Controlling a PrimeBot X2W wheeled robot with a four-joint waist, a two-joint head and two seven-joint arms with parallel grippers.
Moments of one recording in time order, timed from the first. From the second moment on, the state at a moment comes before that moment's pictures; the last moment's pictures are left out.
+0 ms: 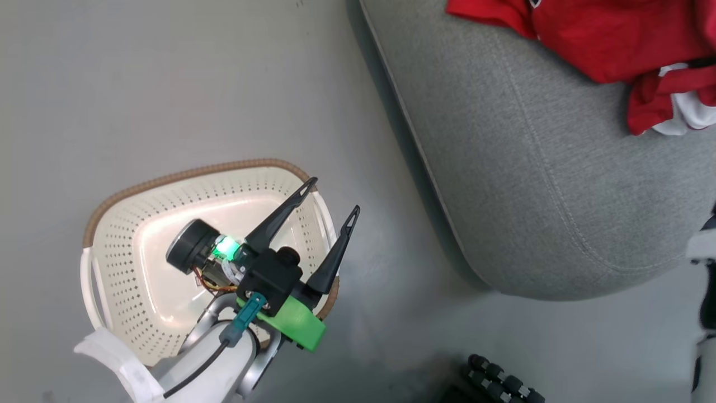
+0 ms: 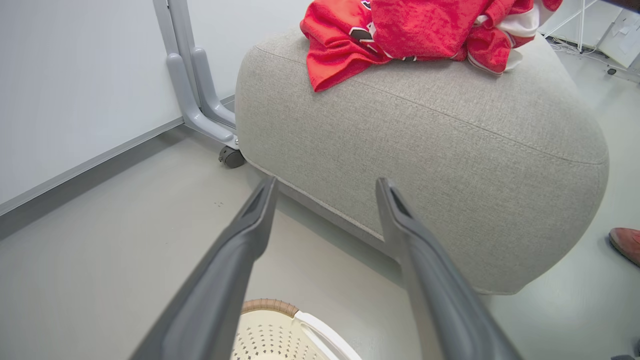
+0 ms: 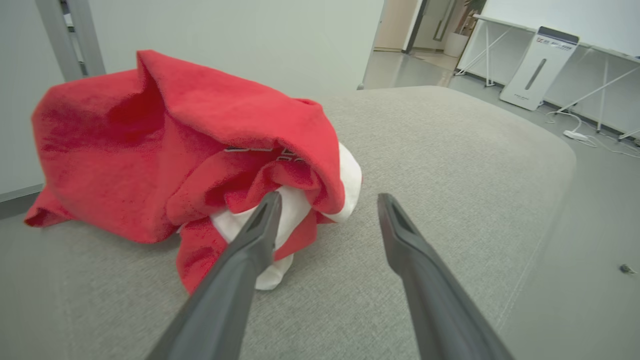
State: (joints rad) left arm -0.46 0.35 -0.78 0.10 -0.27 0.08 -0.20; right arm -0.36 -0.05 -0.51 0.19 0.15 0.13 -0.26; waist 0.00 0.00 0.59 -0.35
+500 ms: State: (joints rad) left arm -0.33 0.21 -0.67 0.15 -0.36 0.13 -0.26; right arm -0.08 -0.05 -0.05 0.03 0.23 0.13 -0.26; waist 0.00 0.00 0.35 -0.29
